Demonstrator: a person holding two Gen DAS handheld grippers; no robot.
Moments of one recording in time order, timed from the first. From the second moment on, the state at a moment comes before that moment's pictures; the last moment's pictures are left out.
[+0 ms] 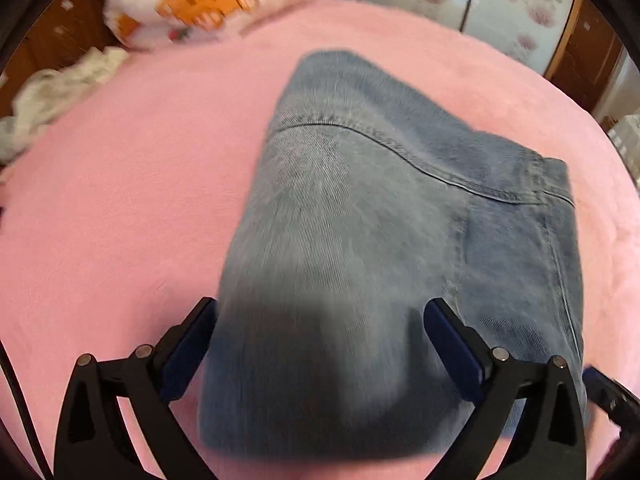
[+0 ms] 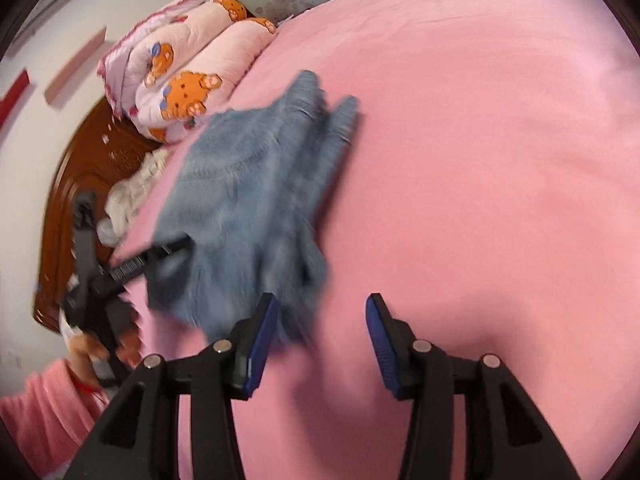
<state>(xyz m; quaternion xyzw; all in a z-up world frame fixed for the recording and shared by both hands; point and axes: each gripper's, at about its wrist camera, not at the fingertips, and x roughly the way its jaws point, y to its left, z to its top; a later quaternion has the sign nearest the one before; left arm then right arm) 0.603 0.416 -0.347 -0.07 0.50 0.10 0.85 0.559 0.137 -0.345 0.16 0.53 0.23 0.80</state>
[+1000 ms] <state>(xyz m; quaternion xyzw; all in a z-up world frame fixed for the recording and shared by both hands) 0.272 0.113 -0.222 0.07 0.59 0.03 0.80 0.225 -0.114 -0.204 0.13 0.66 0.00 0.74</state>
